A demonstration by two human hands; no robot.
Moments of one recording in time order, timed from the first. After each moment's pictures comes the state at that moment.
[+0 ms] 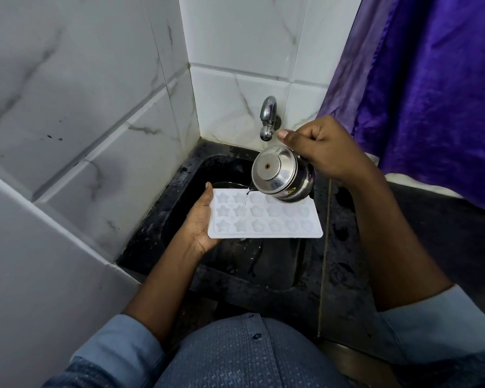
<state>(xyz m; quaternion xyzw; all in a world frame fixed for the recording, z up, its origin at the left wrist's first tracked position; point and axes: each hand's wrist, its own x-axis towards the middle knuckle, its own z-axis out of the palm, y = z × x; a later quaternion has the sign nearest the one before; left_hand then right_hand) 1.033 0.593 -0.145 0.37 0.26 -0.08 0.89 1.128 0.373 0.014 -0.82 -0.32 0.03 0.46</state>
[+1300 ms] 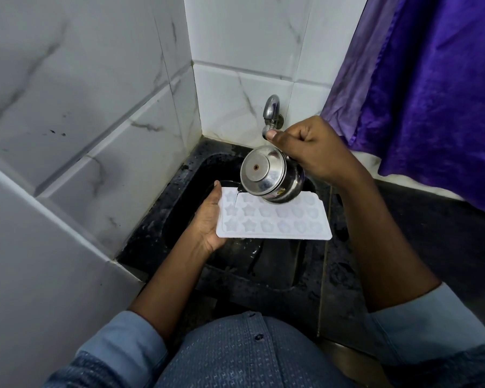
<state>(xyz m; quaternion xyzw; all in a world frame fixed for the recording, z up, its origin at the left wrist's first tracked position) 1.038 0.583 -0.150 0.34 0.22 -0.10 0.91 1.120 0.393 0.012 -0.81 -0.35 0.04 0.48</state>
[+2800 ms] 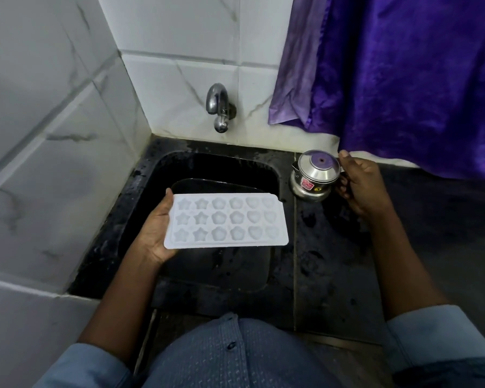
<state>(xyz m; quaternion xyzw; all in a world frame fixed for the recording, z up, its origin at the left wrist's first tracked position) 1.061 0.594 -0.159 0.37 0.26 -0.15 0.88 1.179 0.217 -0.117 -0.70 0.00 0.02 0.71</state>
